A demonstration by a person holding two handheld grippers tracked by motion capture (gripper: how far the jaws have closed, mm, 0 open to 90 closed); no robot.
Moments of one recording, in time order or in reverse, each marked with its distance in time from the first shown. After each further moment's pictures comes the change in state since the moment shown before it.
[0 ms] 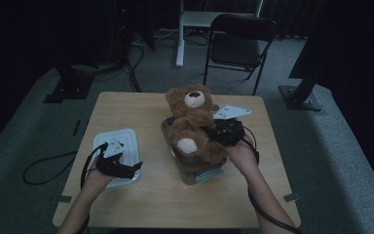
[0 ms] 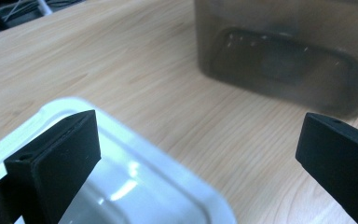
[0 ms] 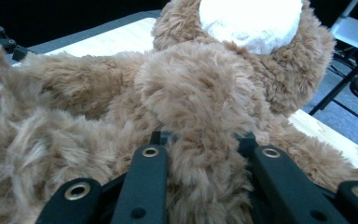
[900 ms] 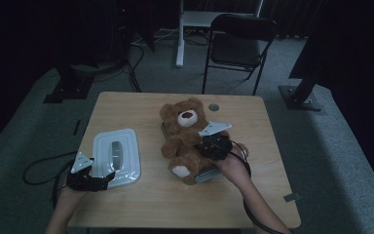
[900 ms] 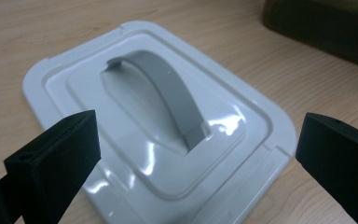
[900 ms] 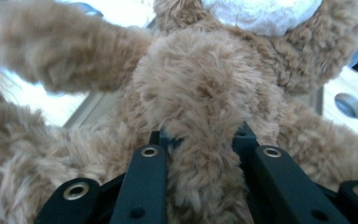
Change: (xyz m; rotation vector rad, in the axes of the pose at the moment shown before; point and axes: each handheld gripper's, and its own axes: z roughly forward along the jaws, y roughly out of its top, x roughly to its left) left arm 0.032 -0.071 -0.046 0.015 0.118 -0.158; right arm 0.028 -0.036 0.035 0.170 0.046 -0.038
